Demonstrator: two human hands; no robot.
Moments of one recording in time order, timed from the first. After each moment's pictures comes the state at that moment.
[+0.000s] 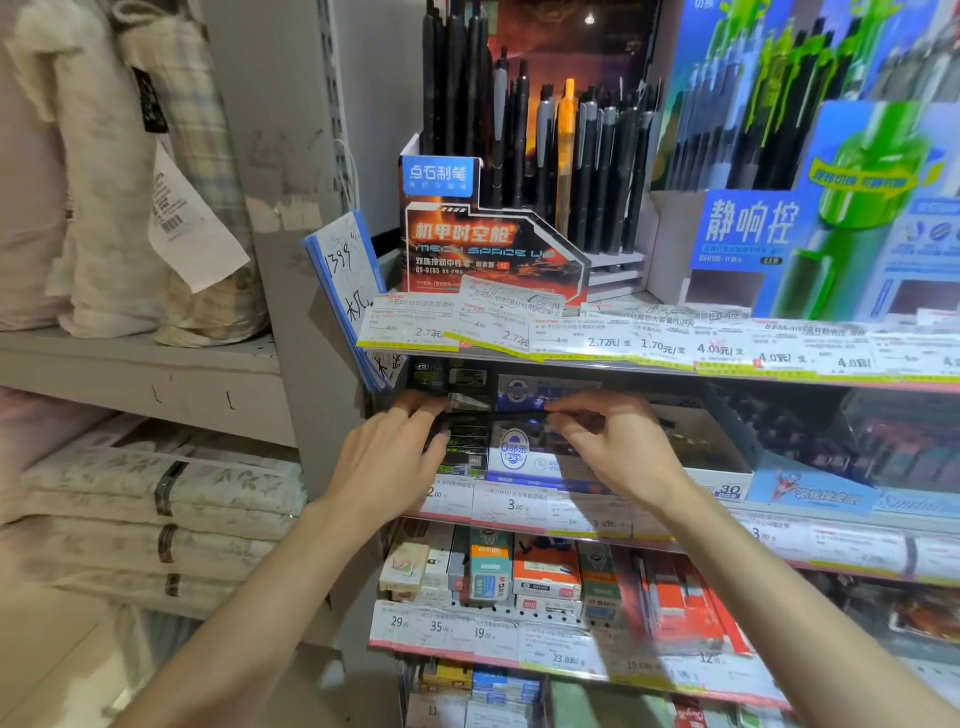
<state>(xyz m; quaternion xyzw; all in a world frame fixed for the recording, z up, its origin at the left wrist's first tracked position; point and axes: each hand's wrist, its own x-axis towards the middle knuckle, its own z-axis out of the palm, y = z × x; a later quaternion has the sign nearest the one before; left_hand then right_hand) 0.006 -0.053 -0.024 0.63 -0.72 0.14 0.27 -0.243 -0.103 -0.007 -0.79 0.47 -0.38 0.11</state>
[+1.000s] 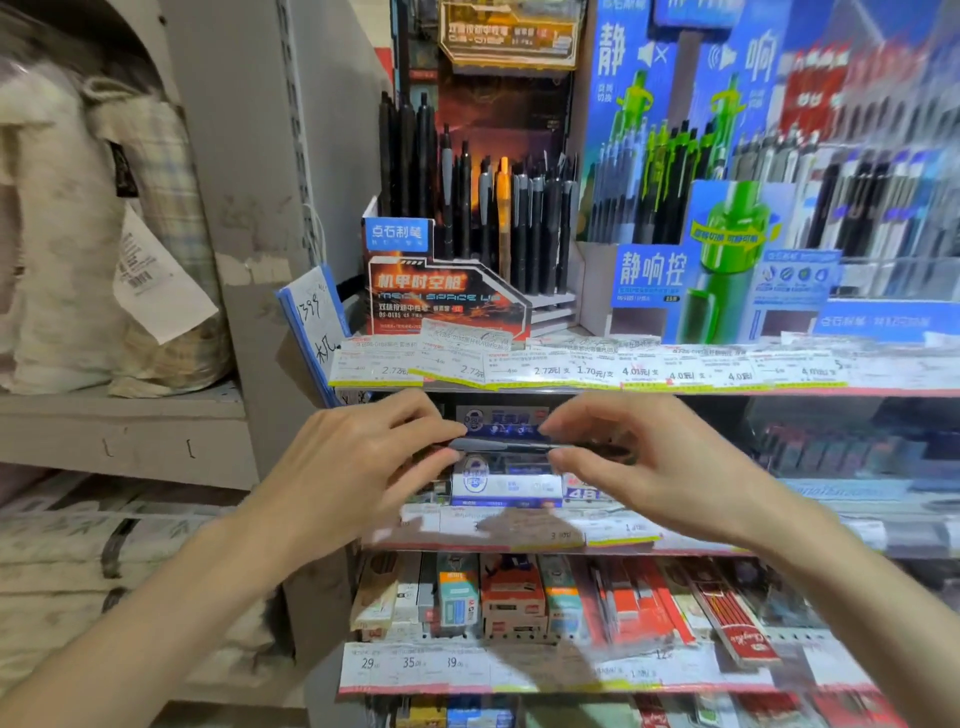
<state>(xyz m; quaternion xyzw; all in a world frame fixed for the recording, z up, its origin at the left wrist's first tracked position) 0.004 0.016 0.057 0.34 -0.85 0.22 0.33 -0.277 0.021 0.079 -0.85 0.40 -0.33 0.09</state>
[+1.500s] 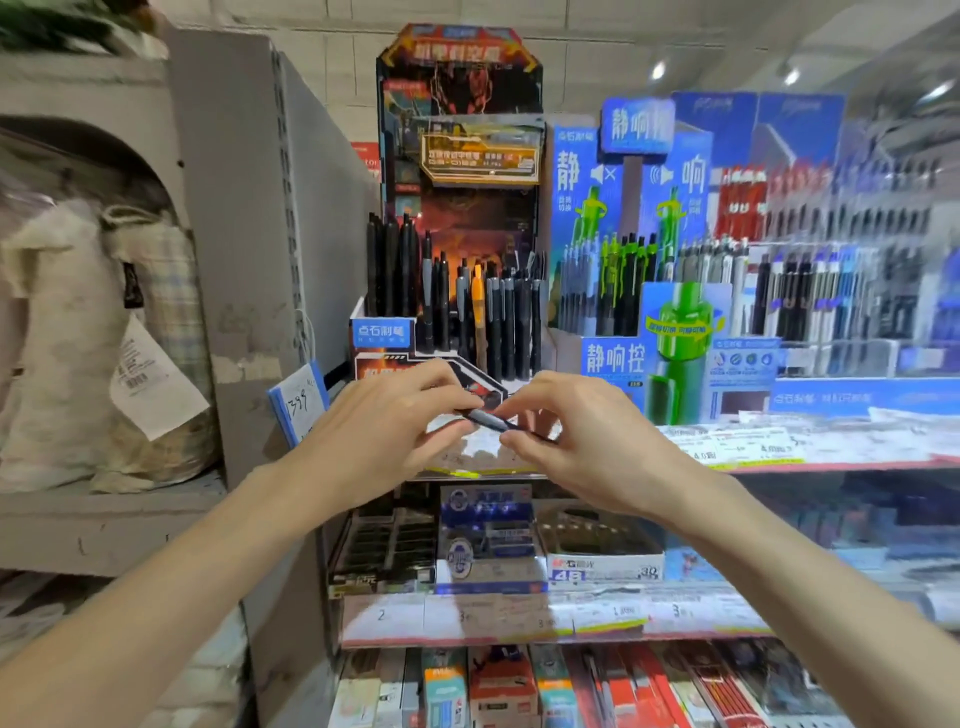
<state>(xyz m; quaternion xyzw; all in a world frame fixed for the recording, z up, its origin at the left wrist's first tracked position) -0.024 -0.022 0.141 0.32 -0.85 0.27 0.33 -0.246 0.000 0.146 -0.84 0.42 -0.33 -0.11</state>
